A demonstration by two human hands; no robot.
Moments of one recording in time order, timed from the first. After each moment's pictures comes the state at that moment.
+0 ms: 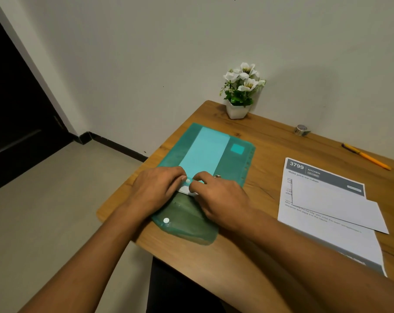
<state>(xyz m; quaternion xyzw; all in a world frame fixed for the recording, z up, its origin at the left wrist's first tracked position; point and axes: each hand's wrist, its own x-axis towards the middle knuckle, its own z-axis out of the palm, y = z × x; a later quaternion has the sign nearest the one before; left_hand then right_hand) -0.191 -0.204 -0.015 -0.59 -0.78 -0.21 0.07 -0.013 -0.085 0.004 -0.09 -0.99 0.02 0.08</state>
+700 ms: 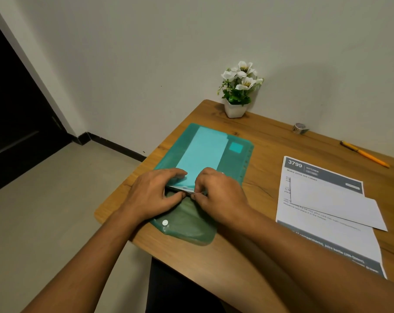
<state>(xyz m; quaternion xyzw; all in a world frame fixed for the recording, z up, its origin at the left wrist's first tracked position) -0.192 -0.215 -0.027 -0.58 -0.76 -0.29 0.00 -0.021 -0.087 0.009 -0.22 -0.95 0.18 0.11</state>
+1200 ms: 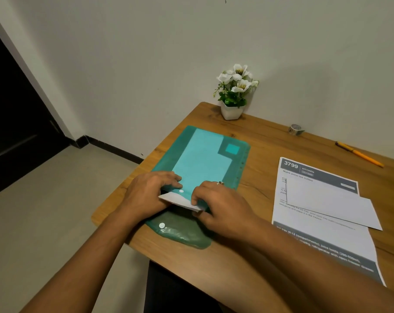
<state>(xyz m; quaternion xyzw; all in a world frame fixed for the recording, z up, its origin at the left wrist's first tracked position) -0.200 -0.213 -0.029 -0.58 -0.77 -0.26 -0.03 0.007 -0.092 0.016 -0.15 -0.97 0.18 0.05</state>
